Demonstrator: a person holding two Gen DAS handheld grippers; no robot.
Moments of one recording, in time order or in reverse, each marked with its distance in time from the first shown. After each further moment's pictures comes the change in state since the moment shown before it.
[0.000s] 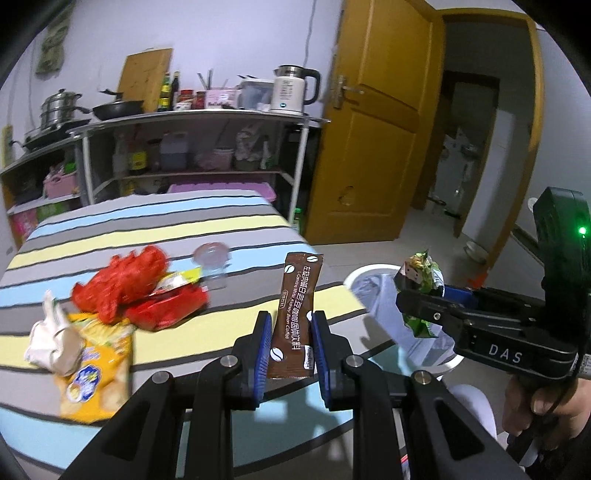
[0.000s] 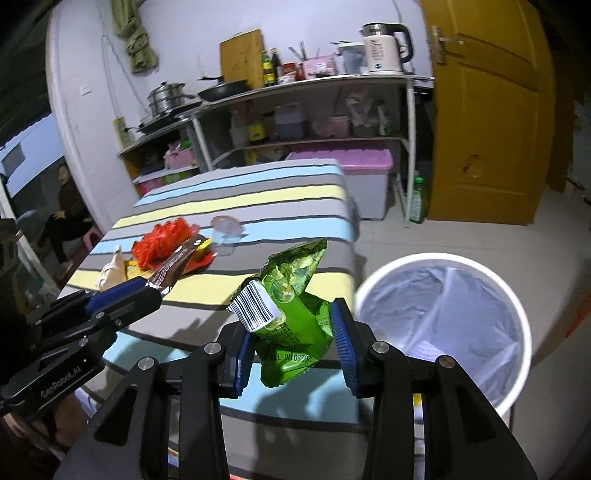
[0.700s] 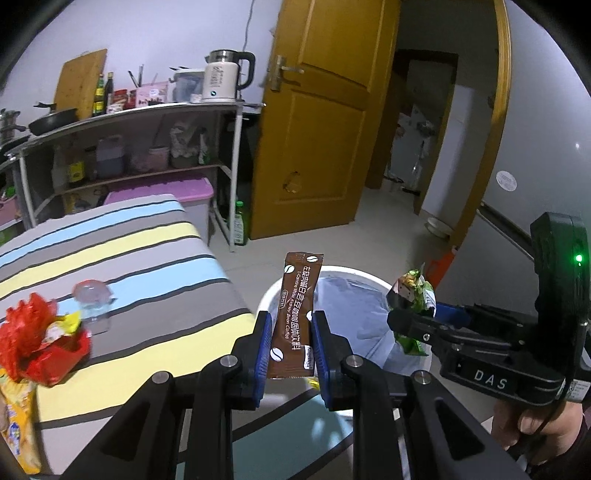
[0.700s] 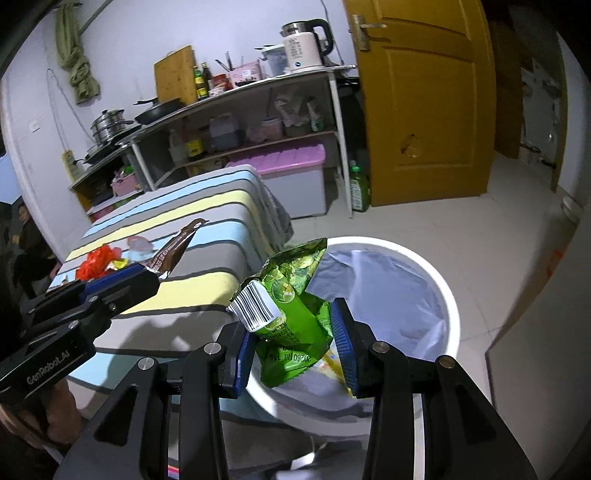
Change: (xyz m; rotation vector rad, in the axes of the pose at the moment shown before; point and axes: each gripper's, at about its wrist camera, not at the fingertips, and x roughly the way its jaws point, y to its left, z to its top) left arm 0.075 -0.082 0.028 0.105 0.060 -0.158; right arm -0.015 -0.095 -0.013 0.152 -0.004 -0.137
